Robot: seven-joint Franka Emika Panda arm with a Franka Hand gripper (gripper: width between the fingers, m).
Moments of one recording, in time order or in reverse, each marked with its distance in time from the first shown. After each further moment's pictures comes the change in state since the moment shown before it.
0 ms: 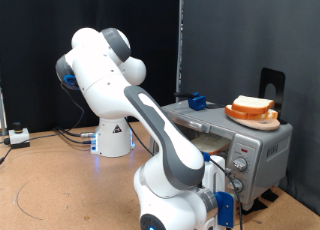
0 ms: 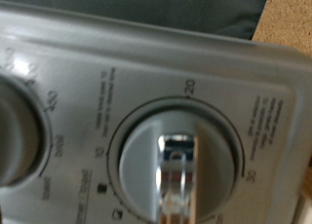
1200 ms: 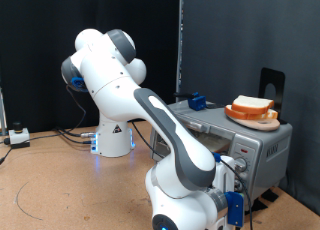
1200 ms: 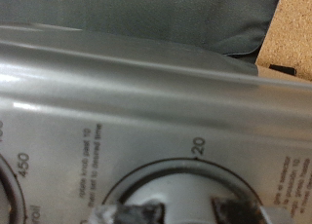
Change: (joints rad) arm 0.039 0.005 -0.004 0.001 0.036 0.018 0.014
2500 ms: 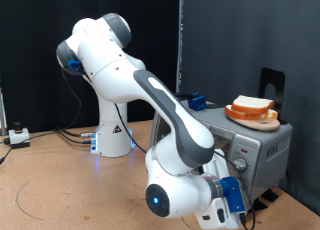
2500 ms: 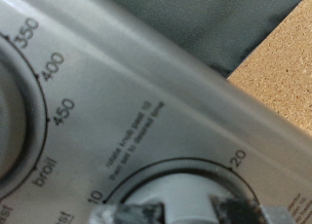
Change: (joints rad) arm -0.071 -0.132 0.060 -0.194 0.014 0.242 -0.452
